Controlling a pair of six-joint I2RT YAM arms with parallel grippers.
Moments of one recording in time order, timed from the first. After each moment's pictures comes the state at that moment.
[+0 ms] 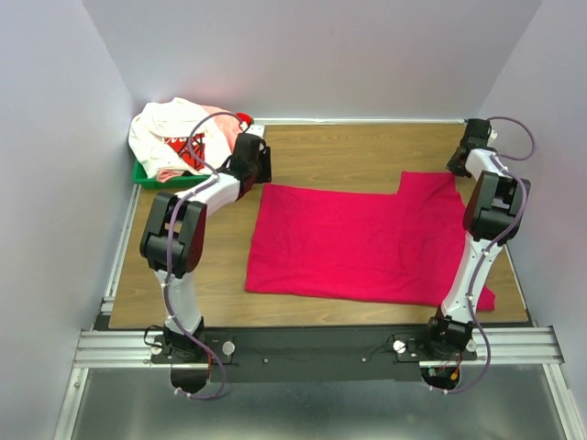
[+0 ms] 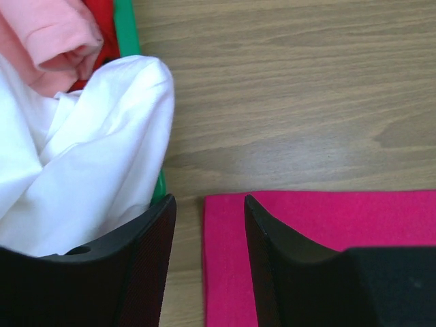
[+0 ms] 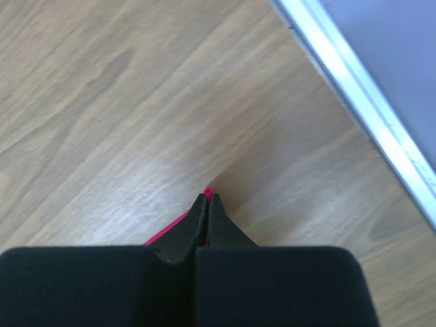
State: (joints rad) left arm -0.32 1.91 1.29 0.01 -0.08 -0.23; right arm -0.26 2.31 1.79 -0.34 0.20 0.31
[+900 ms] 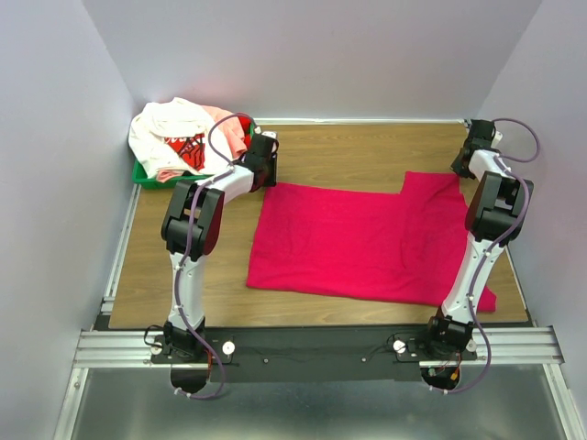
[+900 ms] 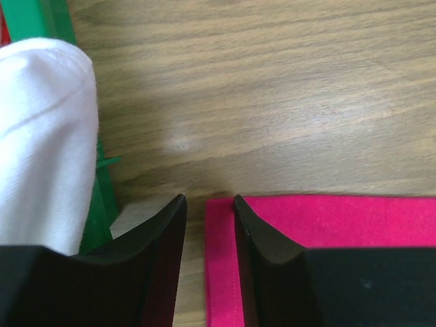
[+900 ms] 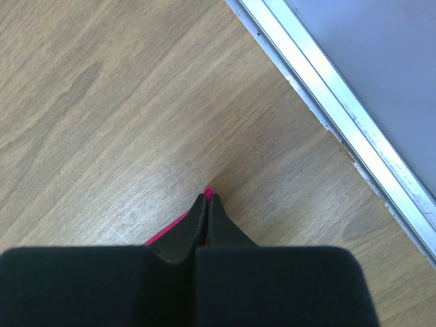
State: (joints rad) left arm -0.36 2.14 1.51 -0.16 -0.12 -0.21; right arm -0.29 2.31 1.78 -0.33 0.22 0.31
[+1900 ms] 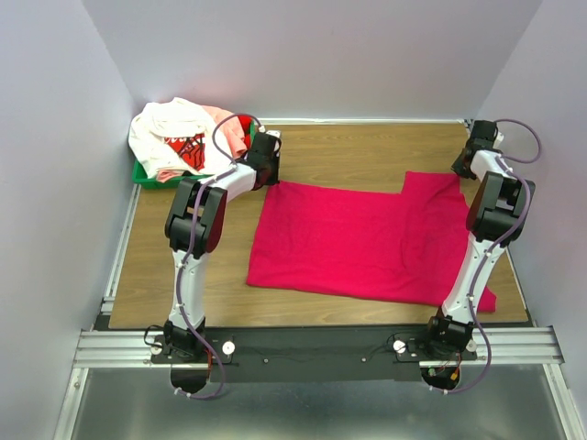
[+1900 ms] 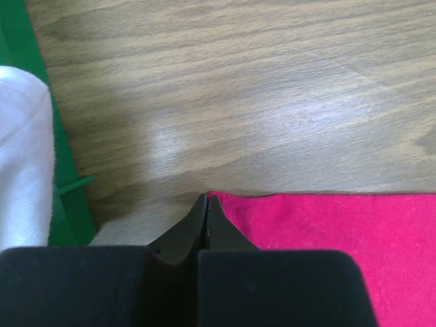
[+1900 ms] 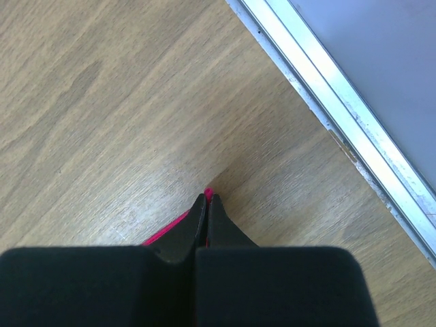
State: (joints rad) left arm -0.36 2.18 1.56 -0.17 -0.07 -0.21; right arm -0.30 2.30 1.78 -0.33 0.19 0.32
